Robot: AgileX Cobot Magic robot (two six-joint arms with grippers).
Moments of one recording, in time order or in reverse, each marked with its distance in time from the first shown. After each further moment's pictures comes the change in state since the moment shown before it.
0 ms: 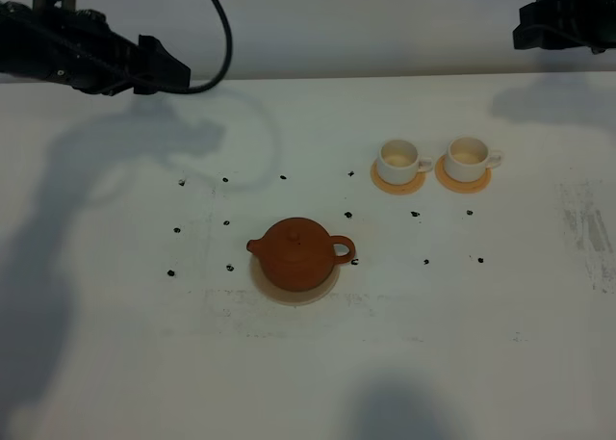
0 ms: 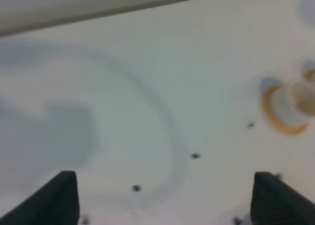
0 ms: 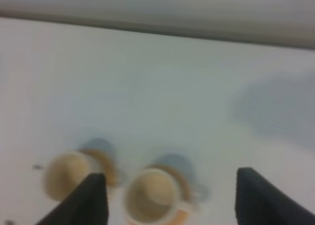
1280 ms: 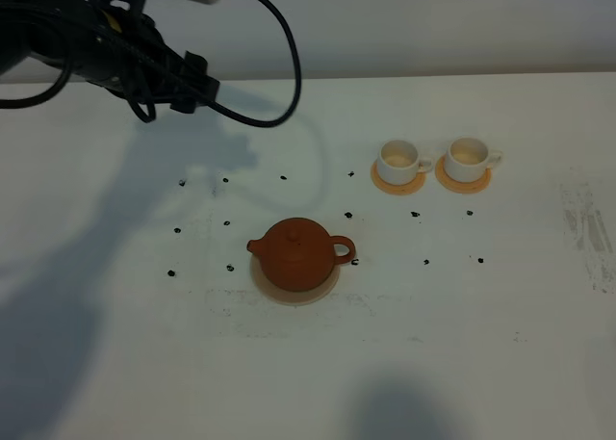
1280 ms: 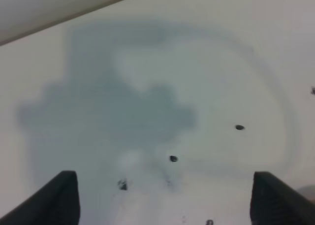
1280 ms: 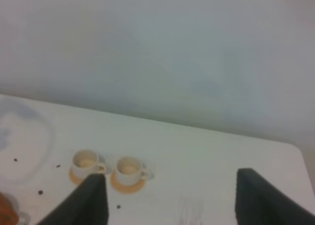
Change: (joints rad) left arm -0.237 -0.056 0.000 0.673 -0.058 -0.576; right arm 0.173 -1.407 0.659 -0.450 0.103 0.341
